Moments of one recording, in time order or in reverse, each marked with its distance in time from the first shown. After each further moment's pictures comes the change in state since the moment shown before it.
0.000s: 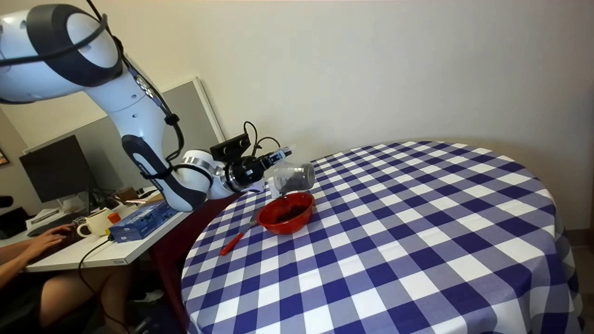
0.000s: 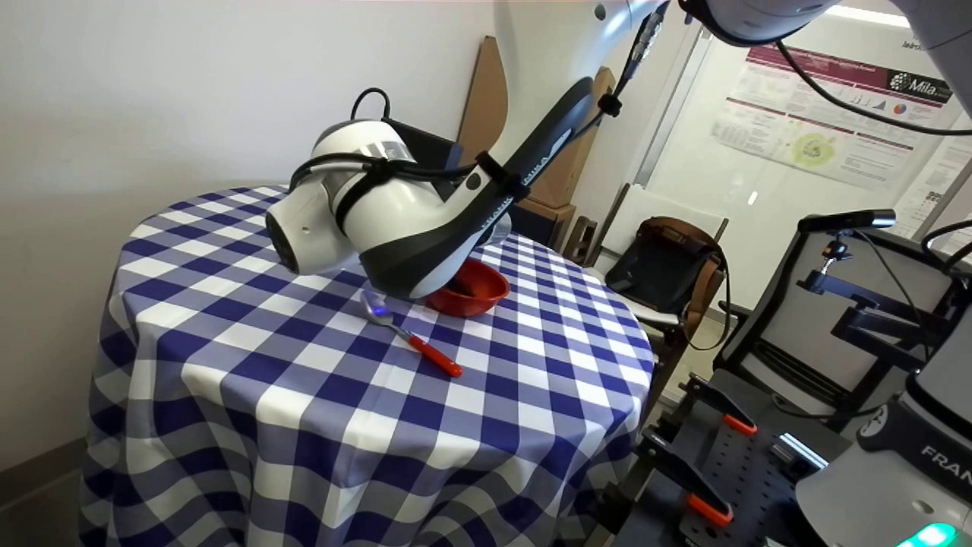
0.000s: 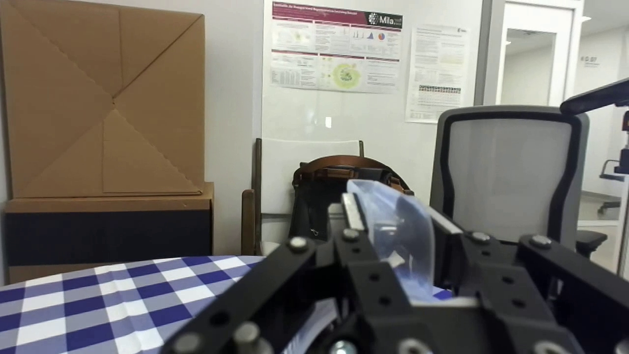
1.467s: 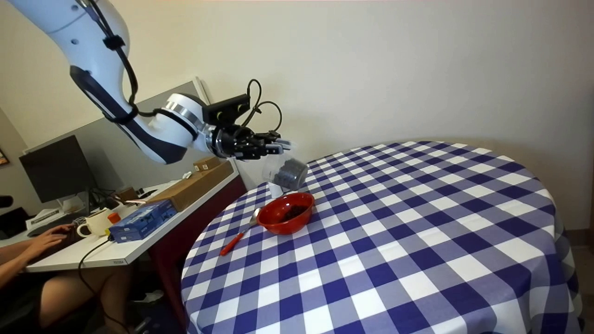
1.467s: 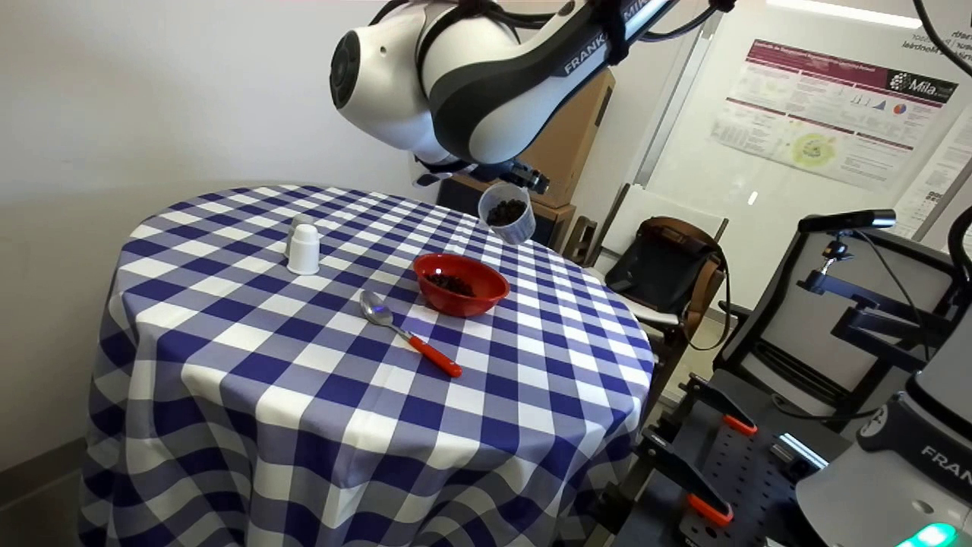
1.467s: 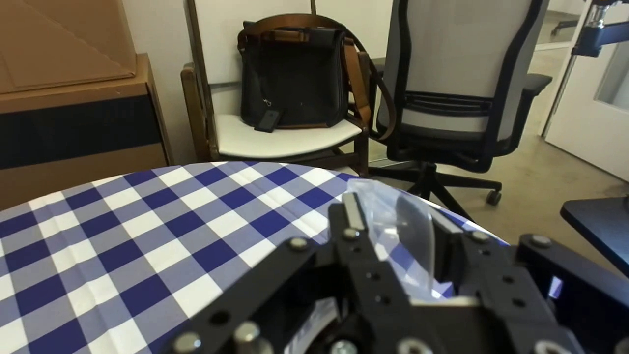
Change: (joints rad) arm -0.102 -0.394 -0.001 -0.283 0.291 0.335 0.019
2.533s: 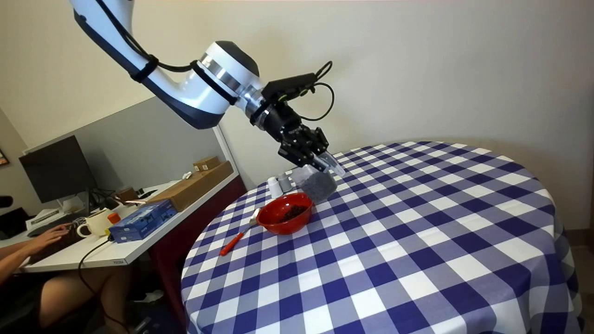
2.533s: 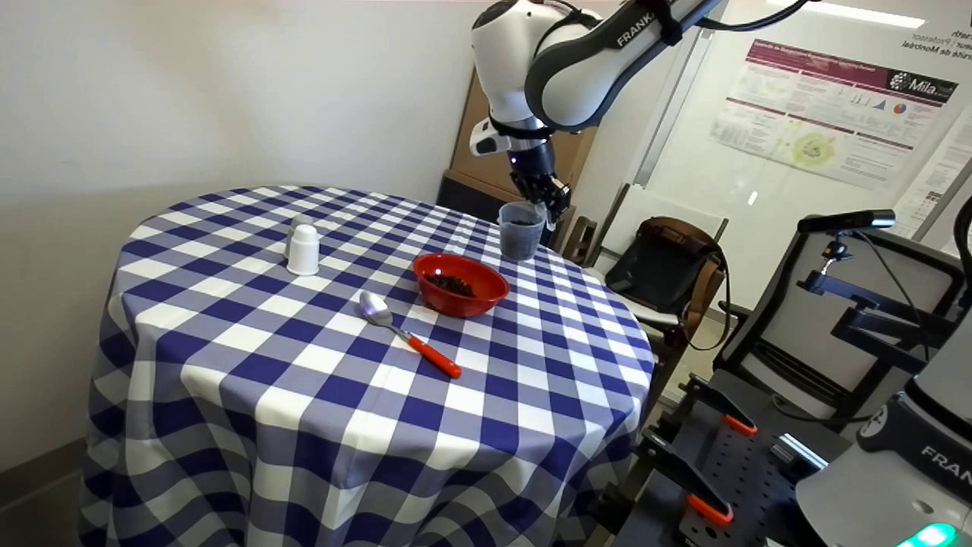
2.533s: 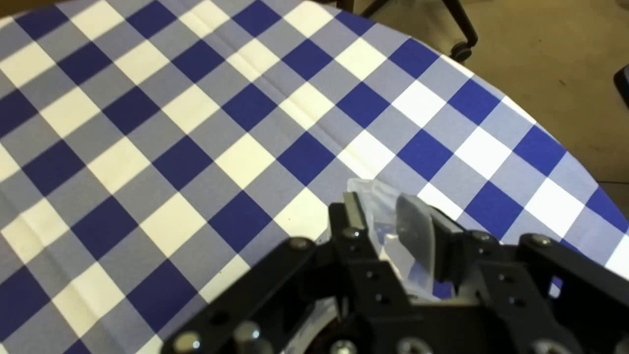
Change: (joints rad) arm -0.185 -0.191 -0.194 -0.153 0.308 0.632 -0.319
